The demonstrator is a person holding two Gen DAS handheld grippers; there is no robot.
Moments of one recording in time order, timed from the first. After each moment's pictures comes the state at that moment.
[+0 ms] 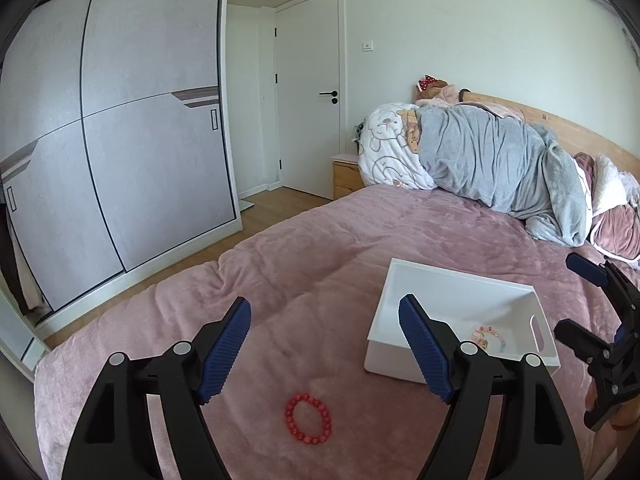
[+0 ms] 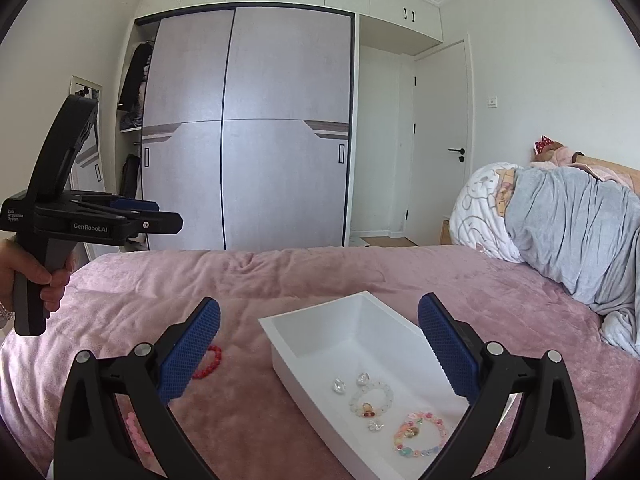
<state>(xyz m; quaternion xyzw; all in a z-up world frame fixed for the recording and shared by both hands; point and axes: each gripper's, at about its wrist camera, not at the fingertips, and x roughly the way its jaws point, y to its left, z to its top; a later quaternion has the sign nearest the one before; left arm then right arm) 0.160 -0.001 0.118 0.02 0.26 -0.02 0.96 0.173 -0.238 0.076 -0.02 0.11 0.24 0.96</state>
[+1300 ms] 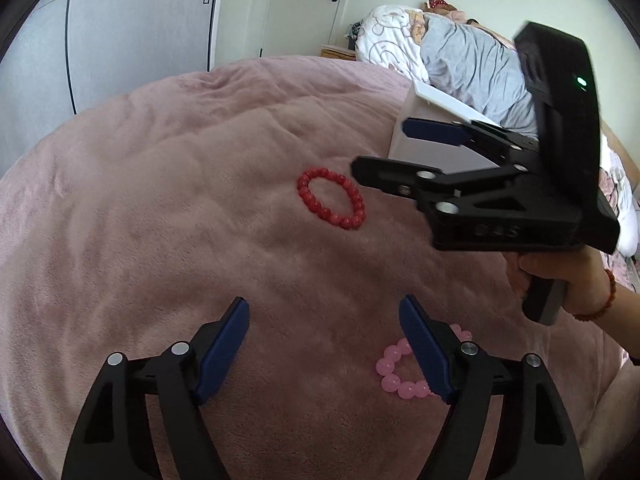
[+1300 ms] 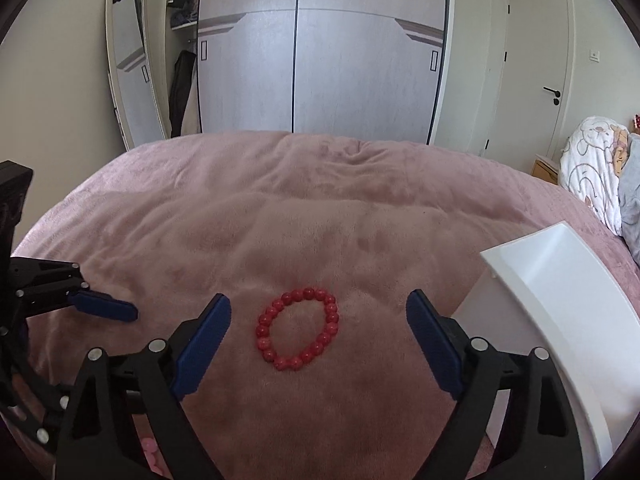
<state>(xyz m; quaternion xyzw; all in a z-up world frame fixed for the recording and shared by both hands) 0.111 0.067 -0.088 -0.06 0.44 -0.11 0.89 0.261 -0.029 -0.057 -0.13 0.30 0.34 0.88</state>
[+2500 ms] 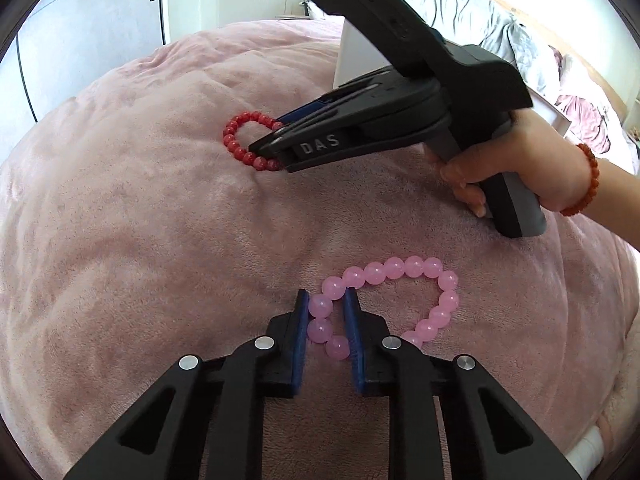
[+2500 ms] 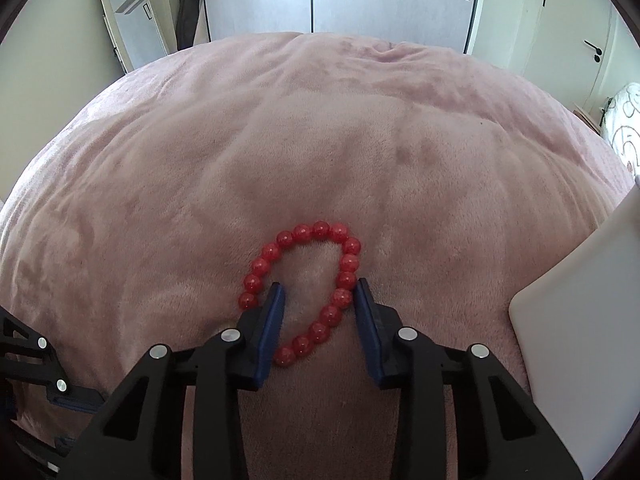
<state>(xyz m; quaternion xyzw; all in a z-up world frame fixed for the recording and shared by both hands) 0.105 0.023 -0.121 0.01 0.48 -0.15 0.87 0.289 -0.008 -0.109 -0.16 0.42 0.37 0.82</state>
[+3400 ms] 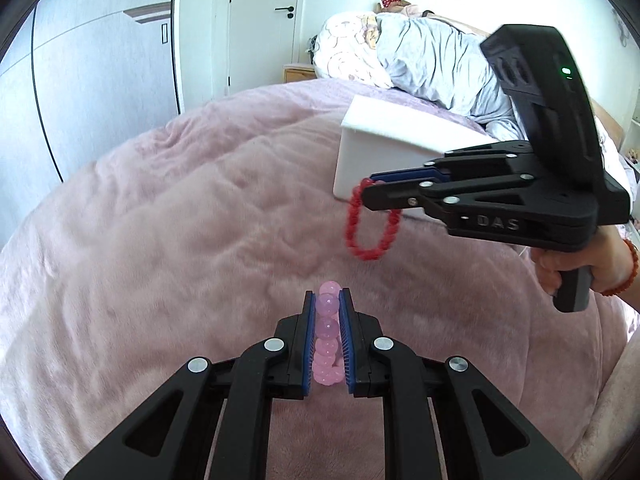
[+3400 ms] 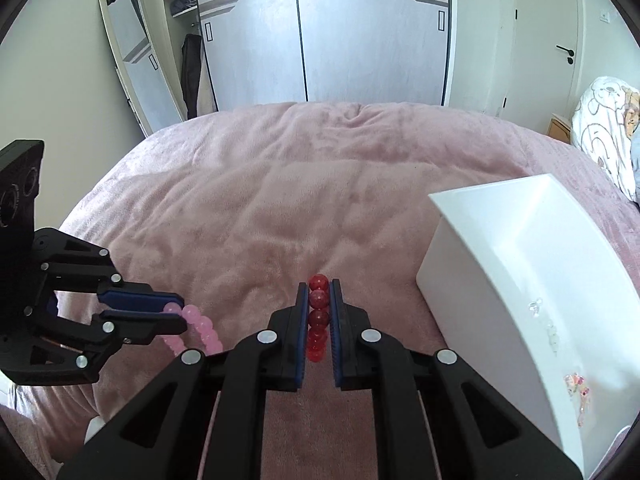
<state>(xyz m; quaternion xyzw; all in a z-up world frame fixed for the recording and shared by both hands) 0.120 0.015 -0.040 0.01 0.40 -0.13 0.91 0.243 -0.098 -0.018 -0.09 0.36 0.37 0.85</state>
